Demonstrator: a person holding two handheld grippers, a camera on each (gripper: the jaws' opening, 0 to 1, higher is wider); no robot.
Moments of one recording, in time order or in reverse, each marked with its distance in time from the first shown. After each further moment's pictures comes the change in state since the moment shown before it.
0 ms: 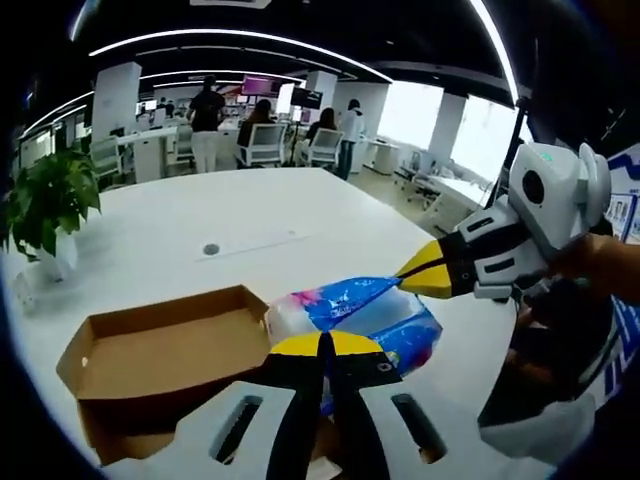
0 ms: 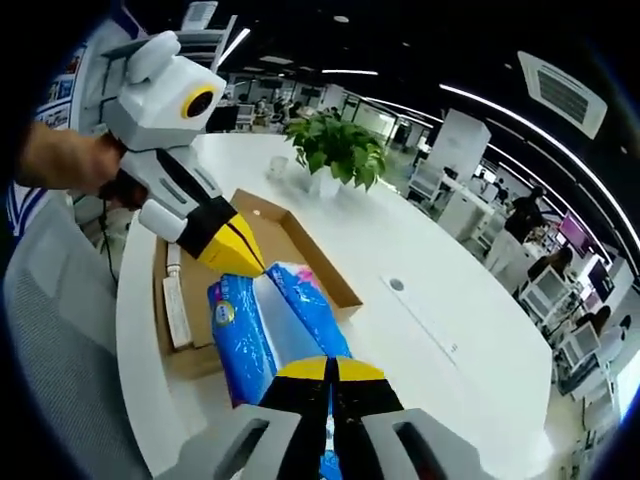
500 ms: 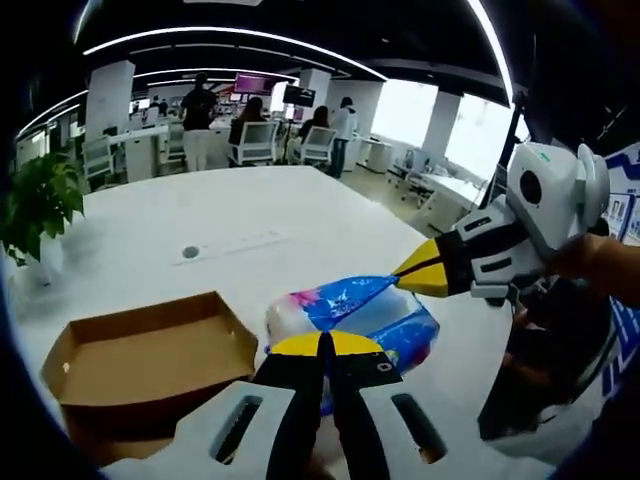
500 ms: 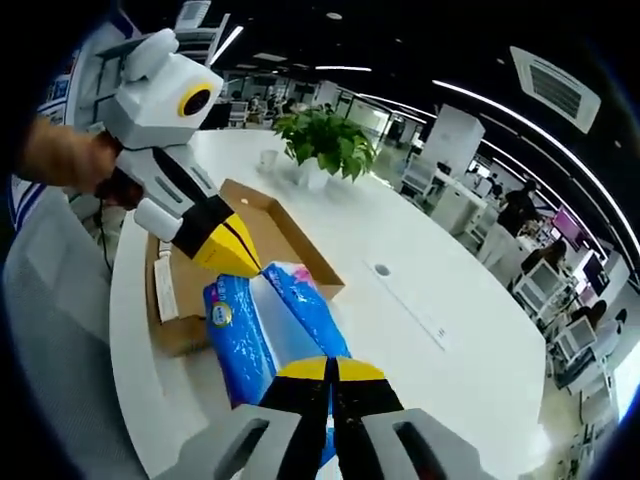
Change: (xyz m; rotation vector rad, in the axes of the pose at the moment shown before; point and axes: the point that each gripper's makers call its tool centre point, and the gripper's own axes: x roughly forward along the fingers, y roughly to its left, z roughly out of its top) left arm 0.028 -0.026 0.003 0.001 0.009 -0.026; right arm -0.013 -0.024 -0.029 0.008 0.016 -0.023
